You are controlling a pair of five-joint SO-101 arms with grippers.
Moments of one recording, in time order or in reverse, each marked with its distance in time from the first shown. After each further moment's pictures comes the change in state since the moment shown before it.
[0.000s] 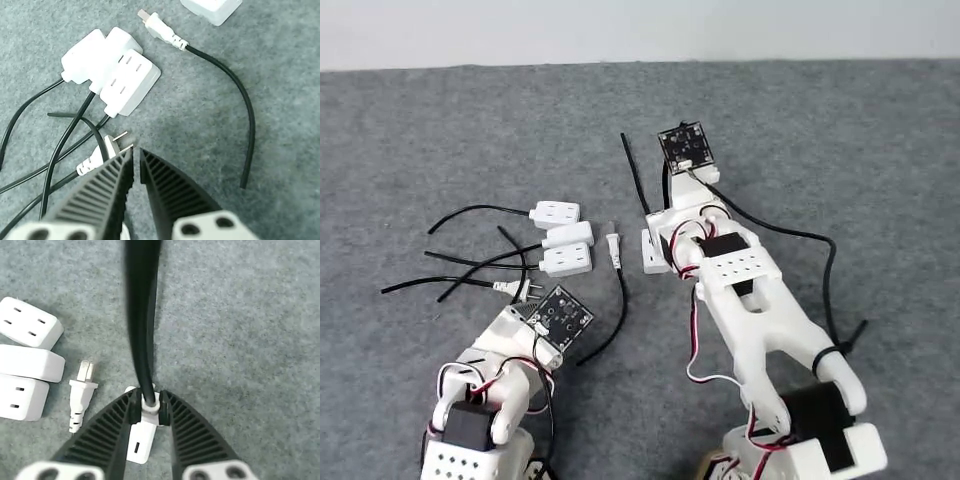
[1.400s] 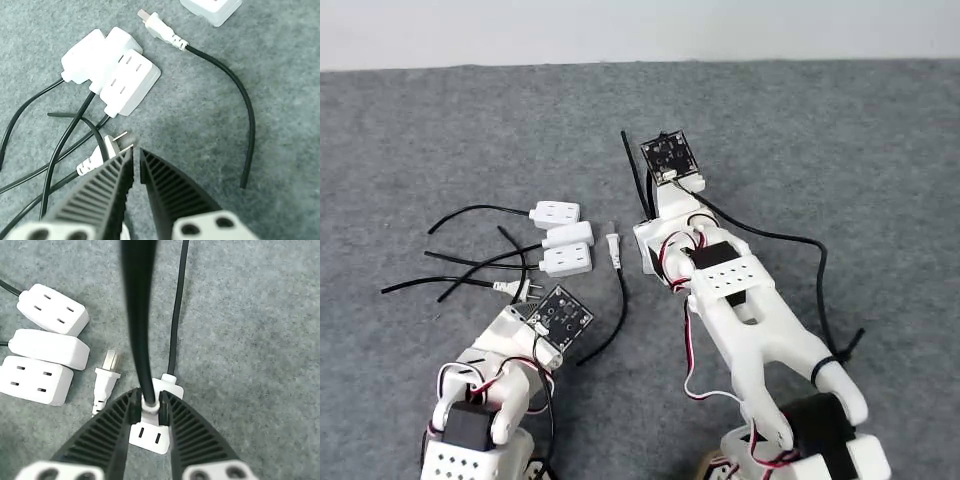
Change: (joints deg) left arm 0.0 0.0 0.0 0.0 0.0; right arm -3.1 -3.6 2.6 0.7 0.1
